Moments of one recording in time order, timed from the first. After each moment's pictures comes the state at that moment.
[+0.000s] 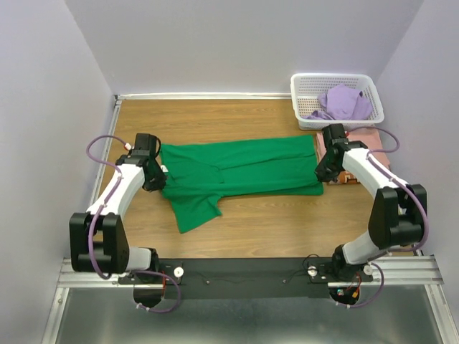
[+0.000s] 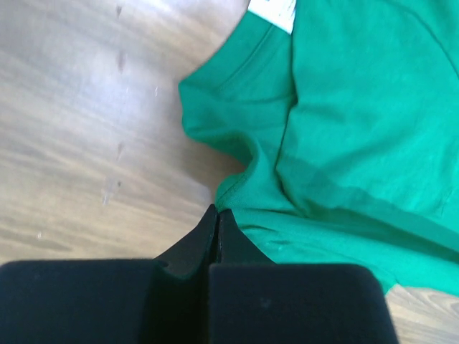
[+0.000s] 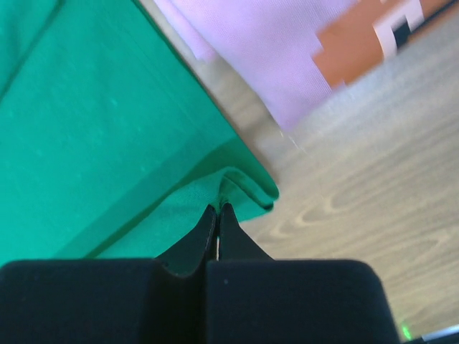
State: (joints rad) left arm -0.05 1.33 0.92 -0.73 -0.09 -0.61; right arm 0.11 1.53 1.04 -0.75 0.21 0.71
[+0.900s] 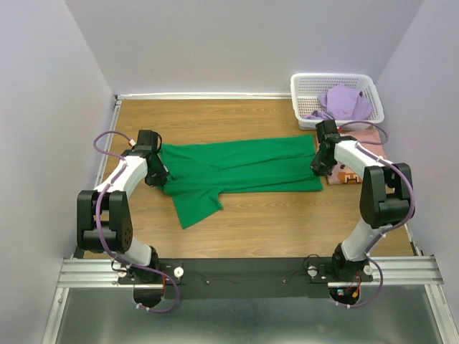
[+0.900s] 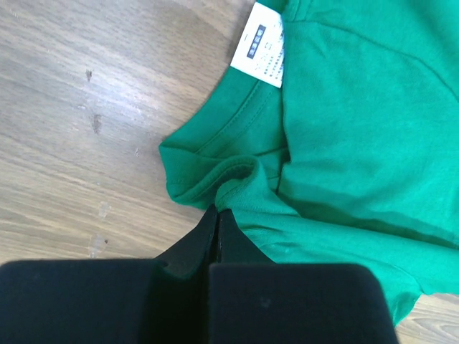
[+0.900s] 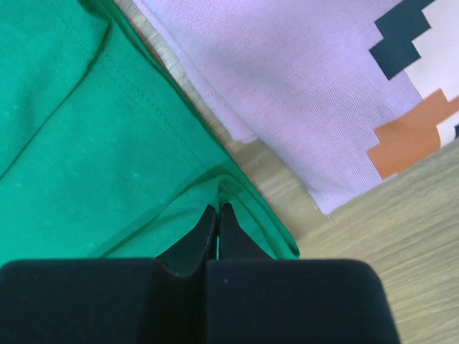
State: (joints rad) left arm -0.03 1.51 0.96 -0.62 -0.07 -0.55; right arm 0.11 1.73 1.12 -0.62 0.24 0.67
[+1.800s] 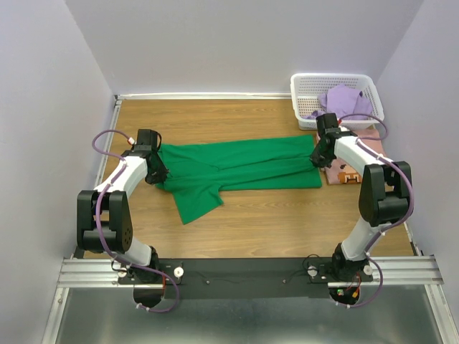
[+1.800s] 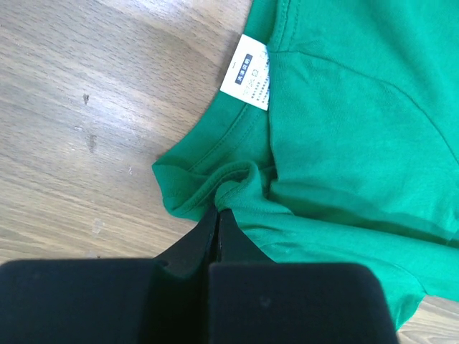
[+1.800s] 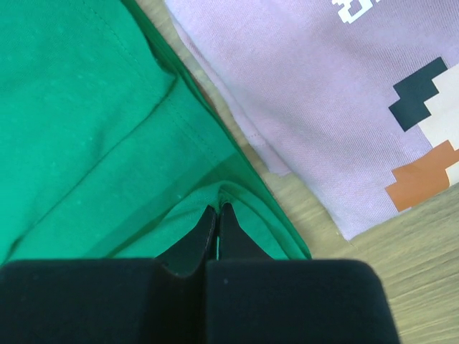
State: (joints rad) left arm -0.03 1.51 0.95 -0.56 -0.08 -0.56; right arm 0.11 1.76 1.19 -0.58 0.24 0.65
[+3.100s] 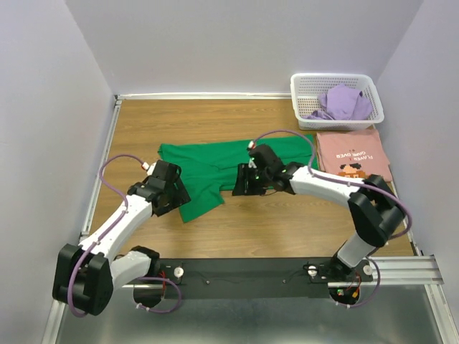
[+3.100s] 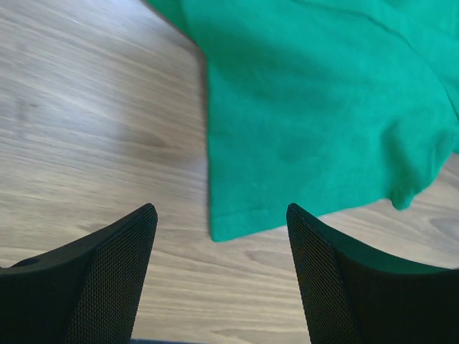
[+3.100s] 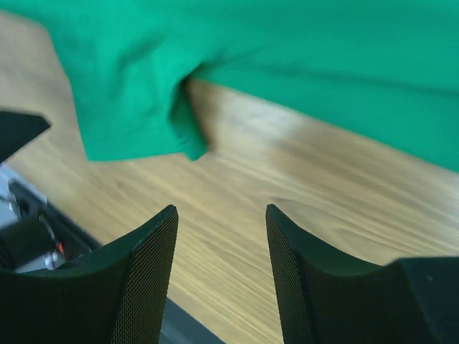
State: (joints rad) left arm -0.32 1.07 0.64 -0.66 -0.13 -0.76; right arm 0.75 1.63 1.02 -0.25 -0.16 0.66
